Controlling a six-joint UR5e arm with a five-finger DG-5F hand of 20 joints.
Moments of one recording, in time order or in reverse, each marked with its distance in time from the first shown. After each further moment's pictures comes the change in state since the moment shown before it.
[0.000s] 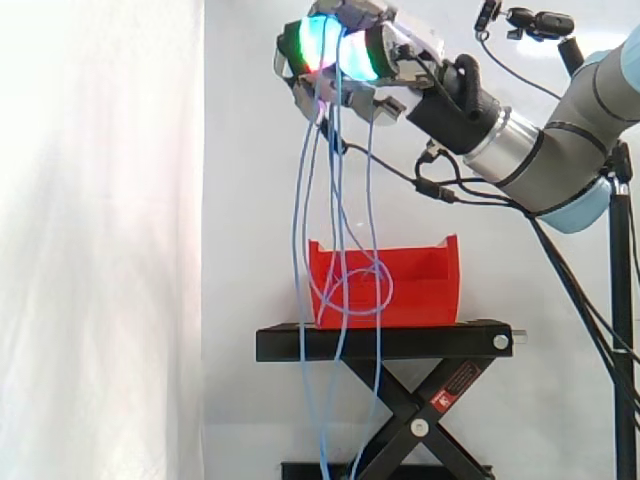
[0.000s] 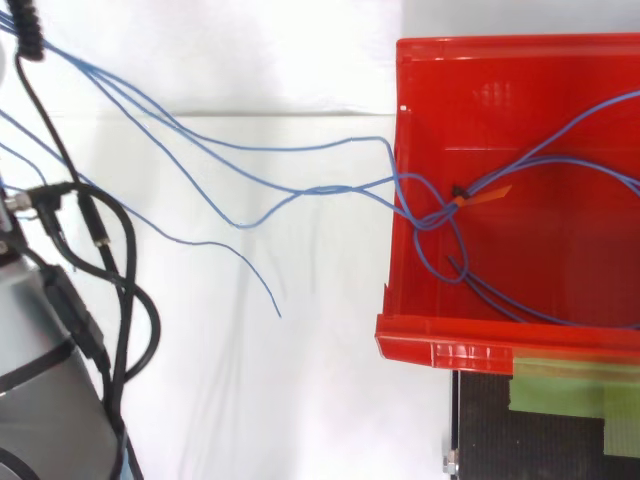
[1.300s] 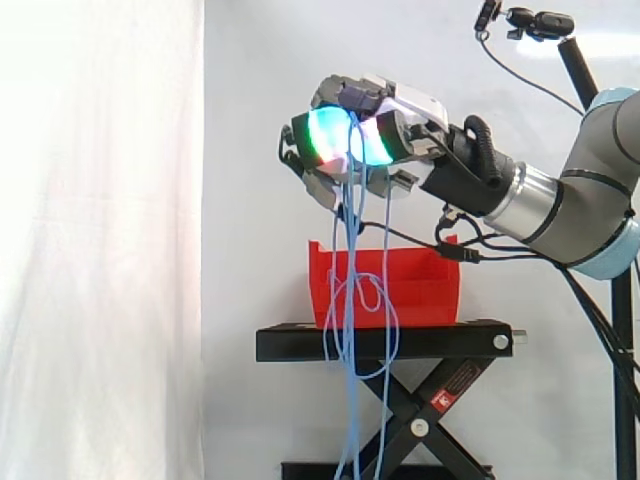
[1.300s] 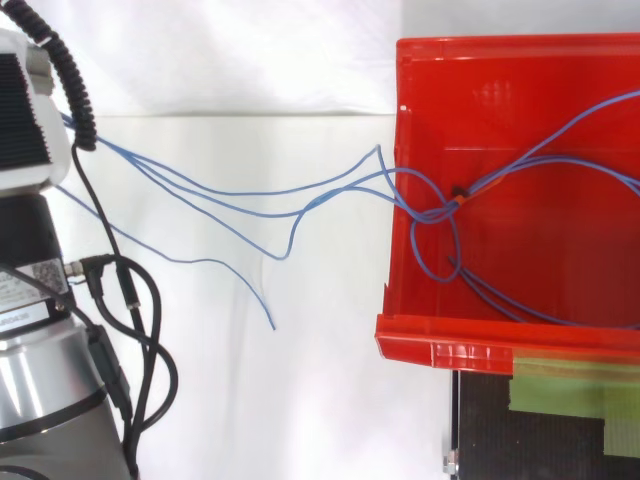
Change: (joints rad) arm 0.024 0.000 -0.127 -0.008 0.071 0.058
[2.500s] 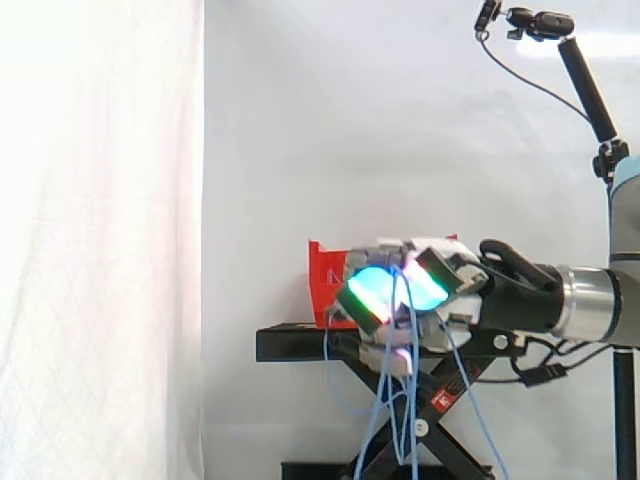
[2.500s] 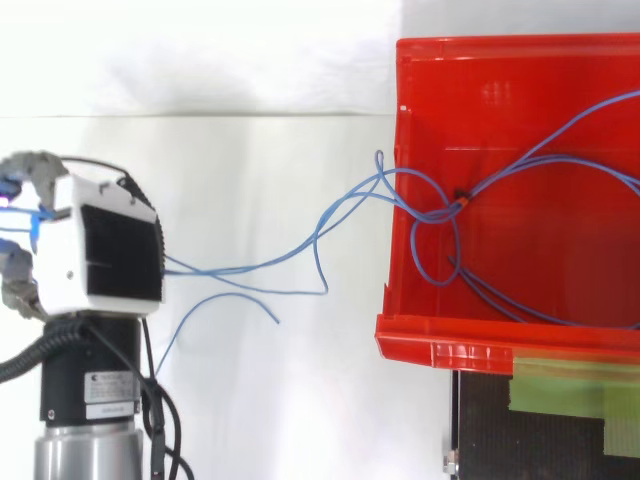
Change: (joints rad) arm 0.044 -0.001 -0.210 -0.122 0.181 0.359
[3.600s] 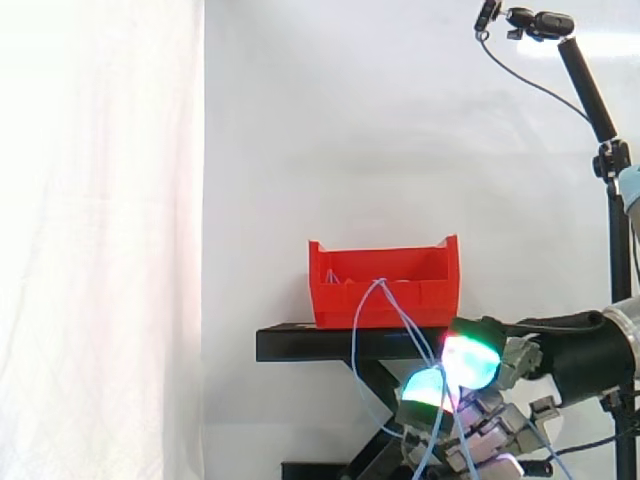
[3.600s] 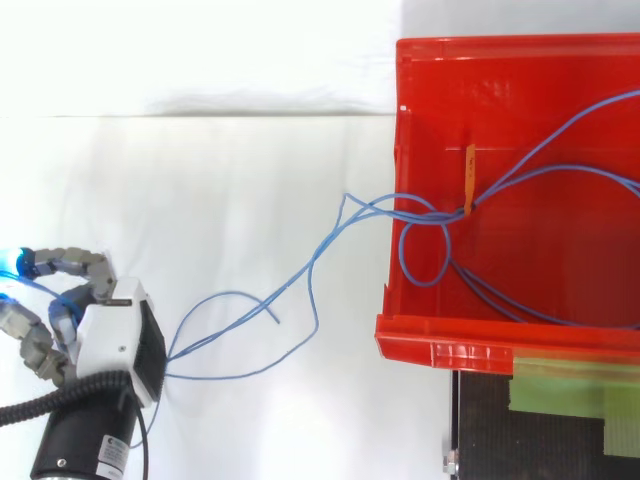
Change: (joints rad) arm 0.068 0.000 -0.016 -0.427 0.085 0.523
